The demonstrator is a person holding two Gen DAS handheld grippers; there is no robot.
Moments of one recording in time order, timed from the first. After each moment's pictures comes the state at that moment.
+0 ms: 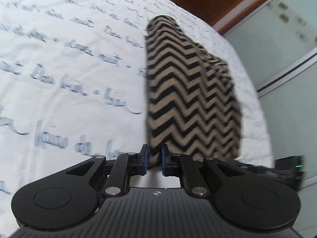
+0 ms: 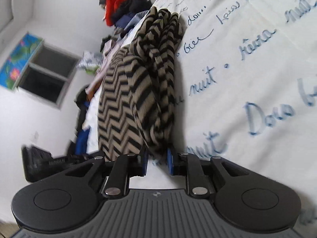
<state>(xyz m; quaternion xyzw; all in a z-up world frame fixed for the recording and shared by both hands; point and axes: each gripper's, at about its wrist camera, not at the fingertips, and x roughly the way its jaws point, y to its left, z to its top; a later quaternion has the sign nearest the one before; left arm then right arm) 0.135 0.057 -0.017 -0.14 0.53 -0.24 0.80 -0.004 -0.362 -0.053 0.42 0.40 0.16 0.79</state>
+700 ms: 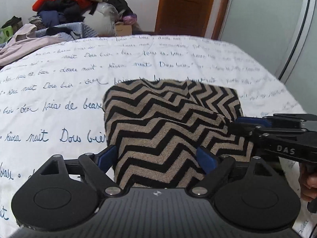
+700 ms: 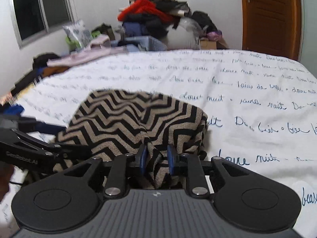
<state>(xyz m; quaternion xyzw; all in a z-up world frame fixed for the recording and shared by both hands) 0.216 -0.061 -0.002 0.05 0.40 -0.22 0.89 0.122 -0.314 0.019 0.08 0.34 0.08 0.93</state>
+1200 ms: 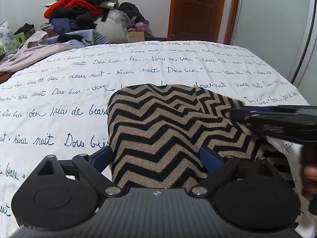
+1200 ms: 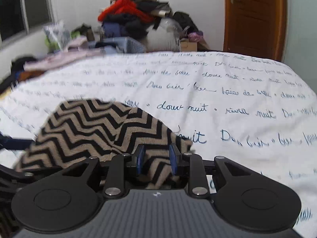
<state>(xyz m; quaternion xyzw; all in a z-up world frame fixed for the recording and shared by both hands) 0.213 -0.078 -0.007 0.07 0.38 -0.18 0.90 0.144 -0.324 0.003 0.08 0.33 0.01 0.94</state>
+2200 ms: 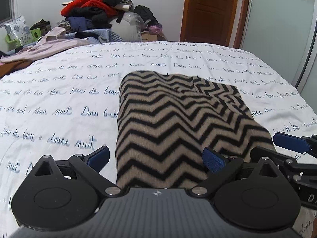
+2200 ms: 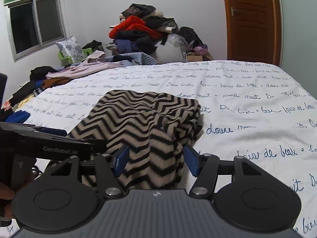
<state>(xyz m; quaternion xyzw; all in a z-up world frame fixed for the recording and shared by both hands) 0.142 -0.066 -0.001 0.05 0.38 -0.14 0.91 0.017 -0.284 0.027 0.08 0.30 0.04 0.95</state>
